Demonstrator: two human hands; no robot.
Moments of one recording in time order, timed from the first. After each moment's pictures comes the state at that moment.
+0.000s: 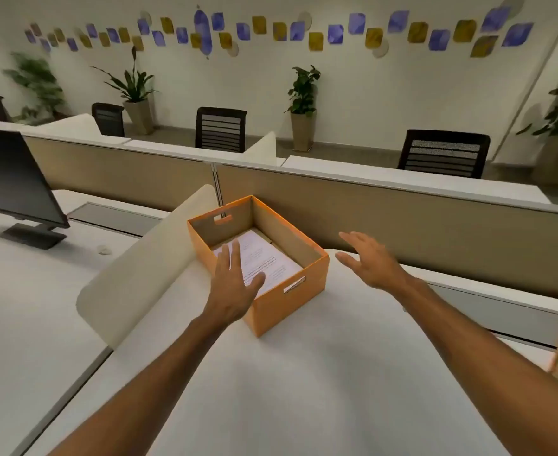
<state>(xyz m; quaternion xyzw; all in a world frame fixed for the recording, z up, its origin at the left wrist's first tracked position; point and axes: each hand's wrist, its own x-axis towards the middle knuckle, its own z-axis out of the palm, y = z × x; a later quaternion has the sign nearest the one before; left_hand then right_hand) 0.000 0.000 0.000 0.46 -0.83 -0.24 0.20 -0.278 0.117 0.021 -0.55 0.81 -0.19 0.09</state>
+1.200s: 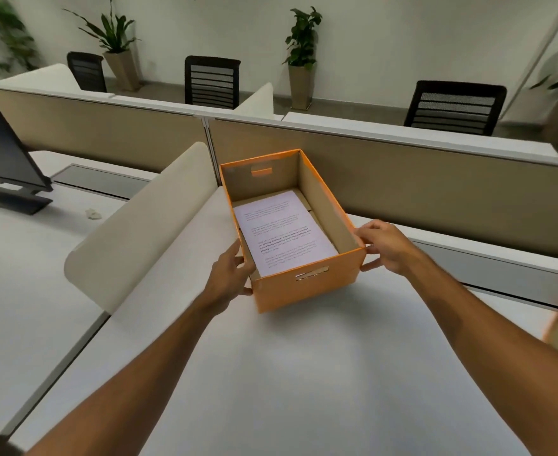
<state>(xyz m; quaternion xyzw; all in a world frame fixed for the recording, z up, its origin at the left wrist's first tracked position) 0.014 0.007 -0.036 0.44 -0.67 -0.56 0.21 -0.284 0.122 -0.018 -0.23 0.75 -0.47 0.41</state>
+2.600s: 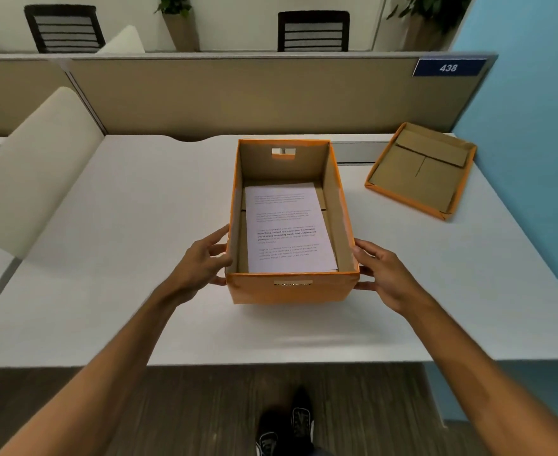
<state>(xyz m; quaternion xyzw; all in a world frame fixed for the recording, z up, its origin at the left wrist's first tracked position) 0.064 0.292 -0.040 0.30 -0.74 -0.60 0.02 -0.136 0.574 -0.050 -0.11 0.72 -0.58 0.36</state>
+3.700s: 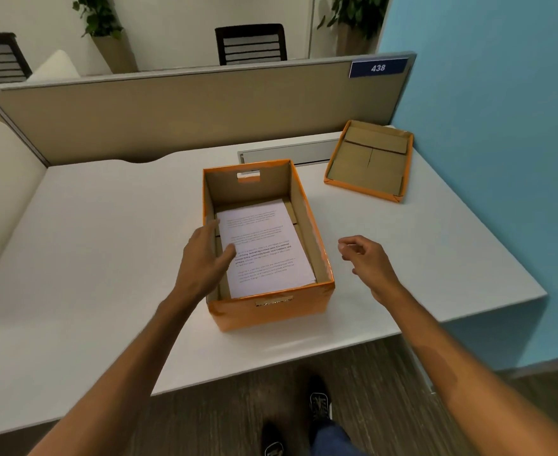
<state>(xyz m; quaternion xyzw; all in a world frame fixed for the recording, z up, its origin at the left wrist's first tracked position) 0.031 0.327 -0.025 0.26 -0.89 -0.35 0.14 -0.121 0.593 -0.068 -0.08 0.83 -0.53 0.16</state>
